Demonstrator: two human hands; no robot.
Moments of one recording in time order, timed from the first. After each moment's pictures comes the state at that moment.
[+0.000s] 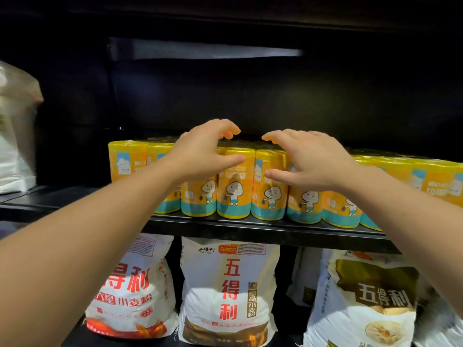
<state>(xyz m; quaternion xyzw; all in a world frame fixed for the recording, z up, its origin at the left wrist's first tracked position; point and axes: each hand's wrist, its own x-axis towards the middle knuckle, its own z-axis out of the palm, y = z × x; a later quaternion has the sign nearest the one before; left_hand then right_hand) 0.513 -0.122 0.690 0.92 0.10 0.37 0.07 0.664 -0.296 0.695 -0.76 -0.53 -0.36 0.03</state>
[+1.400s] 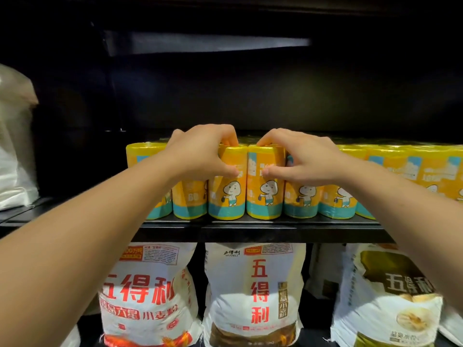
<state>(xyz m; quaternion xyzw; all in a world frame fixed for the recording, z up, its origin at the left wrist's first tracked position) 0.483 -0.078 0.697 0.95 0.14 0.27 0.00 0.637 -0.240 0.689 -0.78 -0.55 -0.27 0.10</state>
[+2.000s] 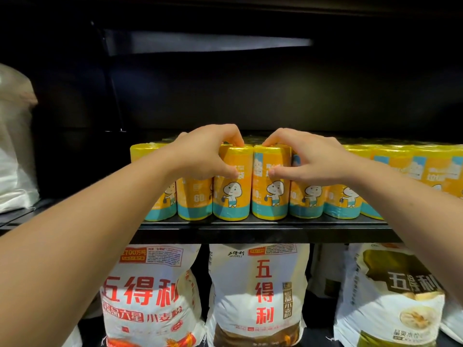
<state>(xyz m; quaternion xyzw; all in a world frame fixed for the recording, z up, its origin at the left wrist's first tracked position) 0.479 -0.065 0.700 0.97 0.09 0.23 0.08 0.635 -0.239 0.689 -0.79 -0.55 -0.25 0.11</state>
